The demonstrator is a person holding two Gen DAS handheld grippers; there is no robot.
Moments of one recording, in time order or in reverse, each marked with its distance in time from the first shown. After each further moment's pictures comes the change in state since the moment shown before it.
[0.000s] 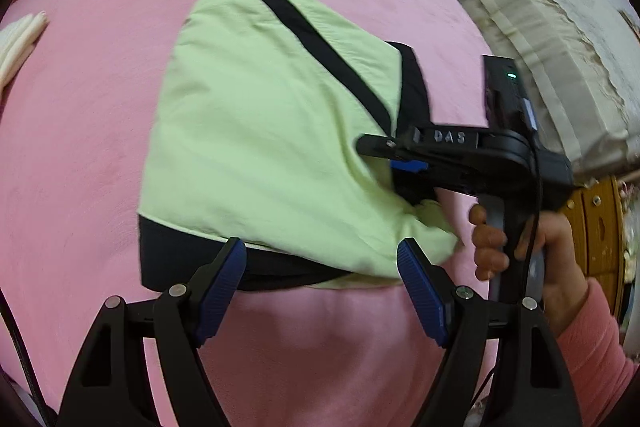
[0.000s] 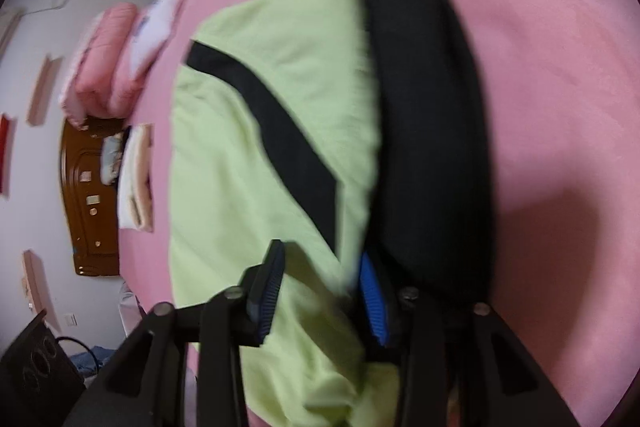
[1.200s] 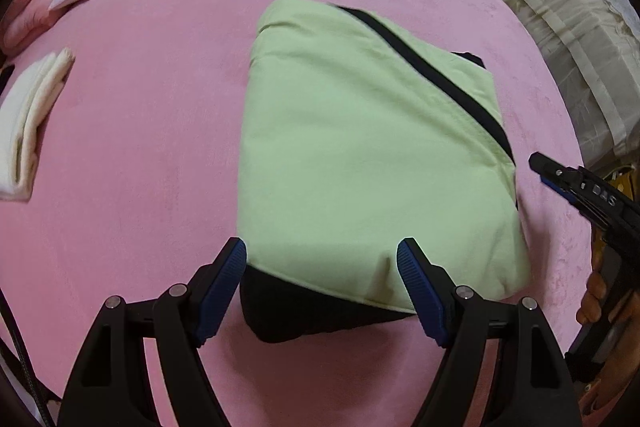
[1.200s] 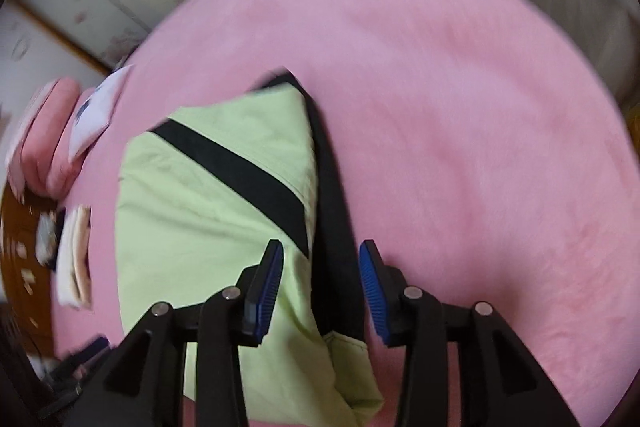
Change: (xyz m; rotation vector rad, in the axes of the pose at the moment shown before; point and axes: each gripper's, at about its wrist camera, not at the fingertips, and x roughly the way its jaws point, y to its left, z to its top) left arm 0.022 0.001 0.027 0.096 -0.002 0.197; right arm -0.110 -0.004 -0.047 0.014 -0.418 -0.346
